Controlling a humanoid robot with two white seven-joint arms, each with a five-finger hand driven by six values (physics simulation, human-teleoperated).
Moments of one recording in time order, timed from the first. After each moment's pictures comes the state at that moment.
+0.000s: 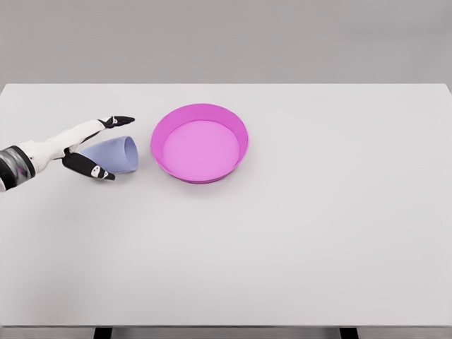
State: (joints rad) left arm -0.65 0.98 -0.96 -1.52 0.28 -0.12 -0.17; right arm -0.02 0.00 -0.08 0.17 0.08 -0.20 0.25
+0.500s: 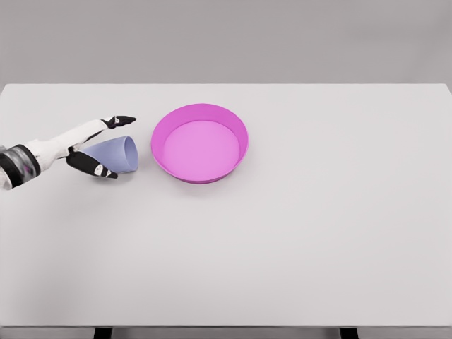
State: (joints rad) left arm -0.66 0.94 -0.96 -1.46 0.28 -0.11 -0.18; right arm -0.02 0.00 -0.08 0.17 0.08 -0.20 0.25
